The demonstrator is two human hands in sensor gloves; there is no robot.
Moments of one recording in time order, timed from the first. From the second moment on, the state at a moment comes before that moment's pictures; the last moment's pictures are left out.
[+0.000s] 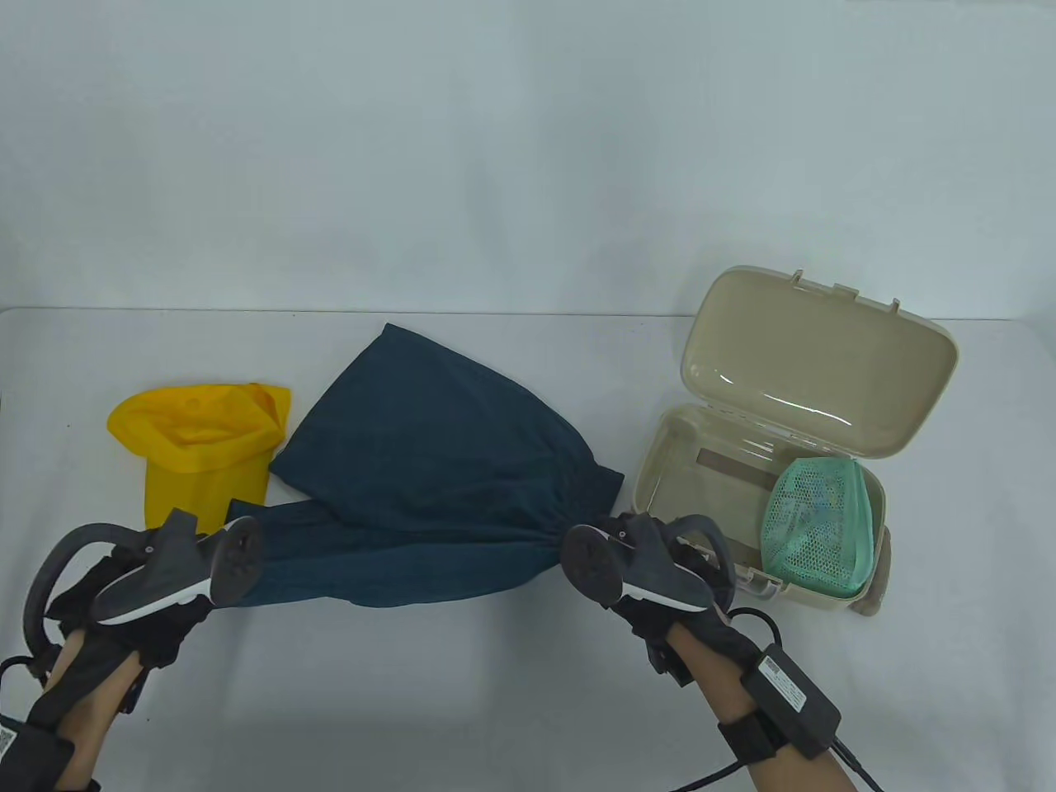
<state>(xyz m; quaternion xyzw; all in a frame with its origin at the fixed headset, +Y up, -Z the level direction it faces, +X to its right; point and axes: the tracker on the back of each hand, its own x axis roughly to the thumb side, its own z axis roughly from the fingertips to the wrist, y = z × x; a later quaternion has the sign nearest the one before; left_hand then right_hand) -0.297 -0.567 -0.270 -0.10 -0.04 -0.20 0.97 0.086 -0.612 -0.314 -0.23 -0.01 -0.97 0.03</state>
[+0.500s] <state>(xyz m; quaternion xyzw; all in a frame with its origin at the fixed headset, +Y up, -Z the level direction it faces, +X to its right) -0.276 -0.532 -0.373 0.00 0.06 -0.28 0.96 0.094 -0.599 -0.356 -0.19 -0.17 -0.96 -0.09</state>
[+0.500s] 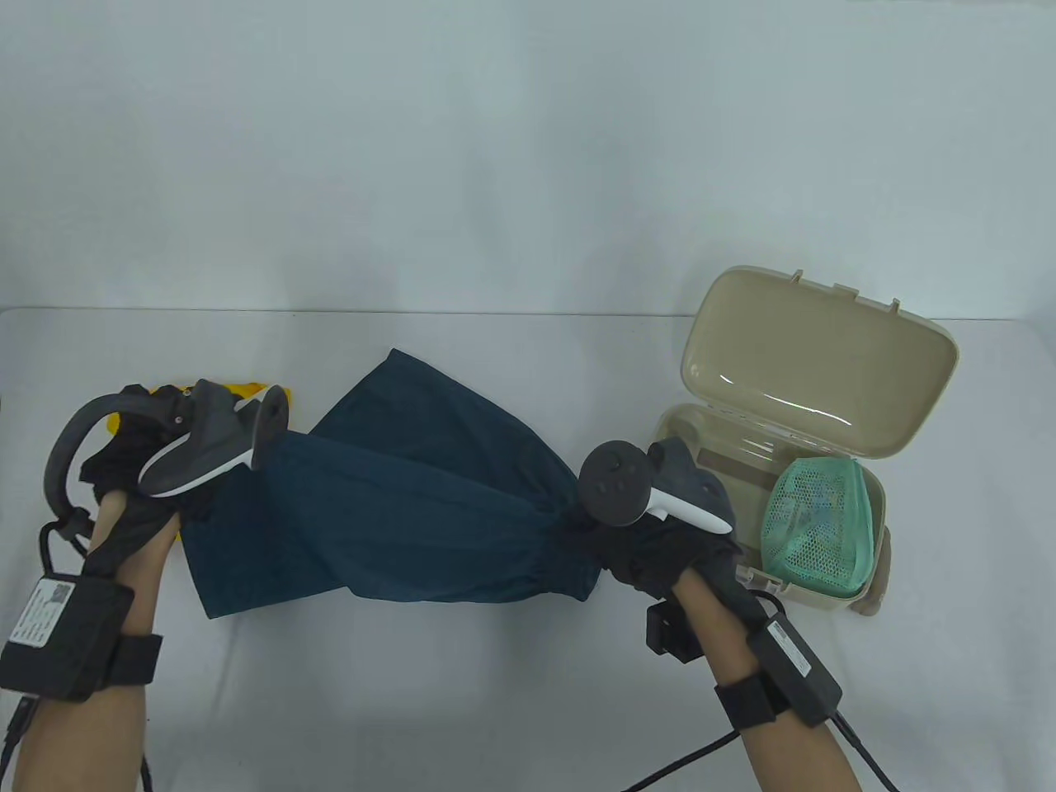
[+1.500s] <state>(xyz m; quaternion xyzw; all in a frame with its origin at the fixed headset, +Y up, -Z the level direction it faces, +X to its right) -0.225 -0.604 -0.426 0.07 0.02 -0.02 1.00 0.116 -0.640 -0.368 0.04 -0.07 -1.00 0.03</state>
